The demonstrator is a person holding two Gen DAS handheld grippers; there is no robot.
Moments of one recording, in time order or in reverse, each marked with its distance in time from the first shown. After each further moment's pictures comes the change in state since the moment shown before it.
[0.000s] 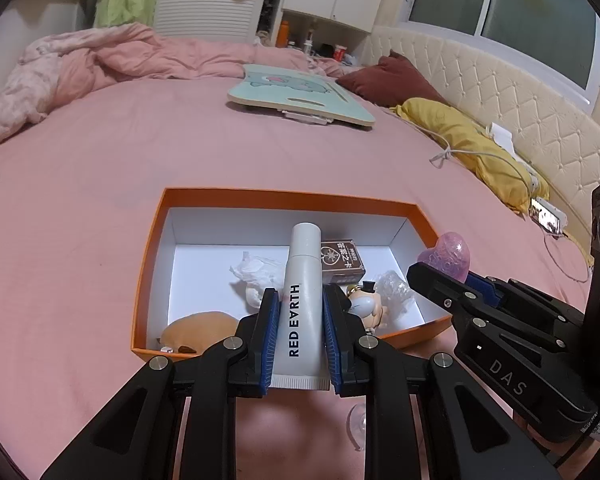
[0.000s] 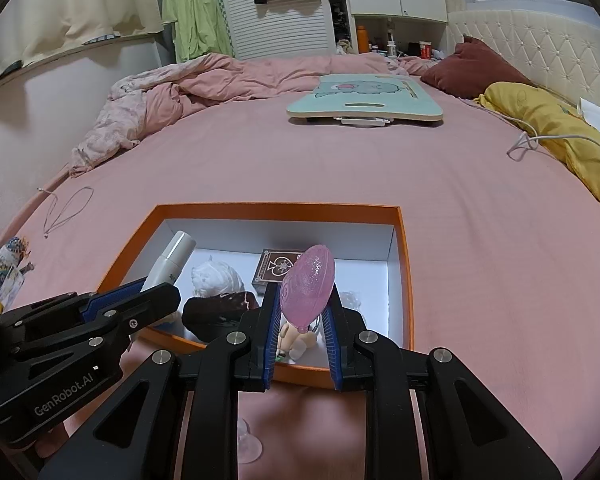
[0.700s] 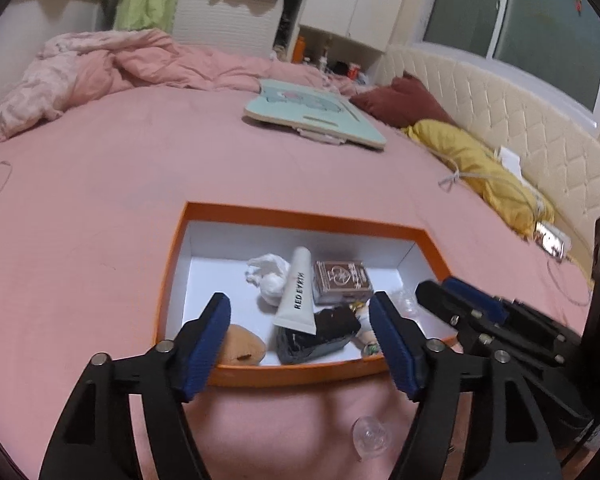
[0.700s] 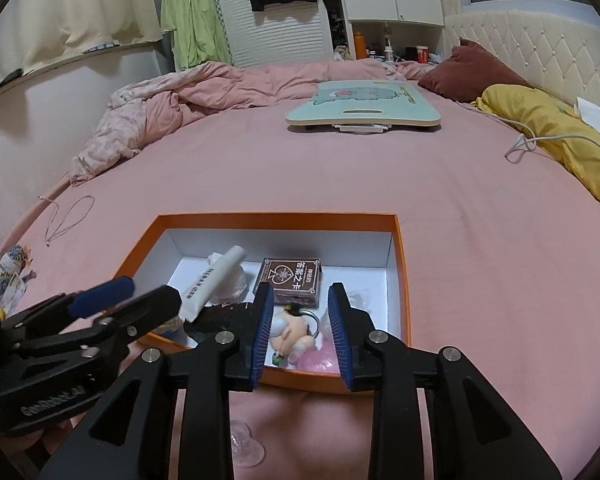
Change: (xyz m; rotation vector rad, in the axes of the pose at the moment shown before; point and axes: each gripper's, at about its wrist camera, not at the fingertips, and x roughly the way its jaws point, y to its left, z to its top) left arm -0.010 0.010 0.001 -0.073 -0.073 0.019; right arm -0.005 -0.002 0.001 0.020 -0.028 0.007
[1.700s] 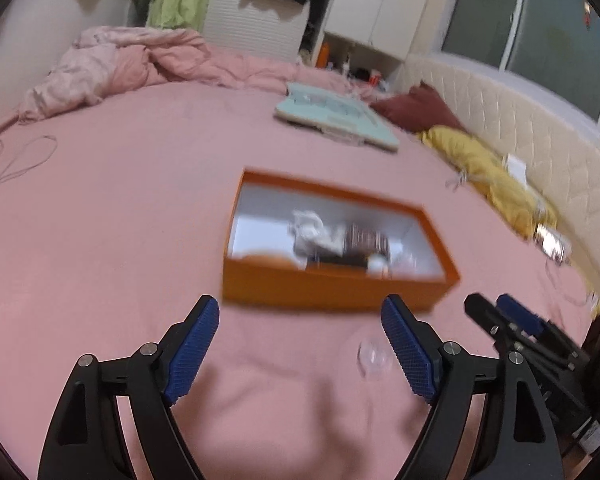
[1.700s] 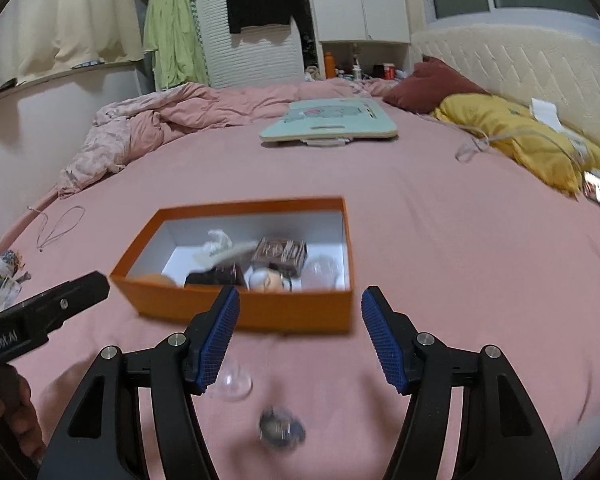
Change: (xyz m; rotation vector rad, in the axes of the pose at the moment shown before) left arm -0.070 0.007 -0.055 -0.036 0.040 0.078; right arm -0.072 -0.003 -0.049 0.055 -0.062 -0.105
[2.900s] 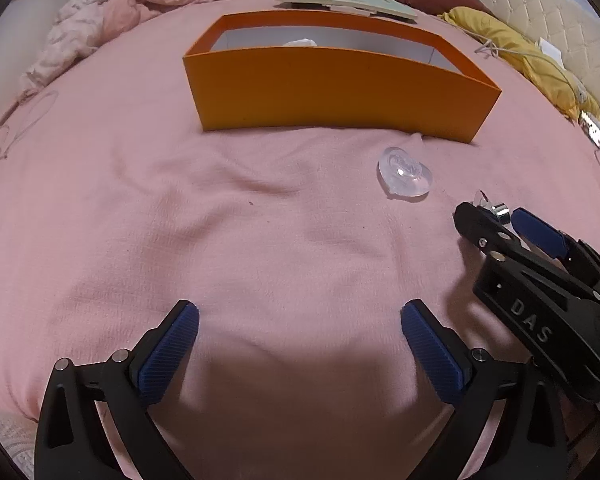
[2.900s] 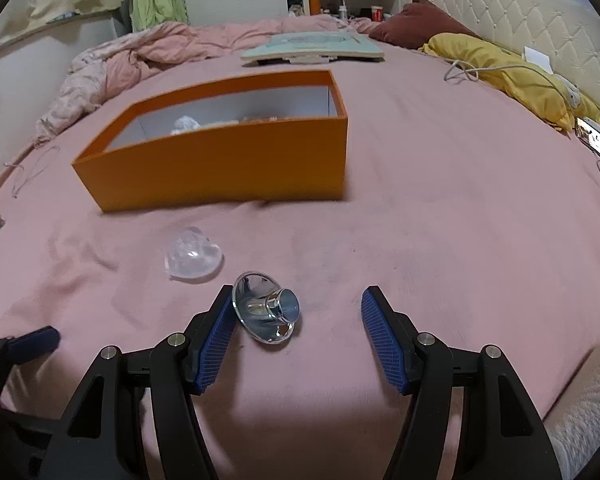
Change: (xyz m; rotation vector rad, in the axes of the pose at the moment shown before) left arm 0.044 -0.032 -0.076 0.124 0.308 0.191; right arm 0.037 -0.001 -0.066 -0.016 0.216 -0.074
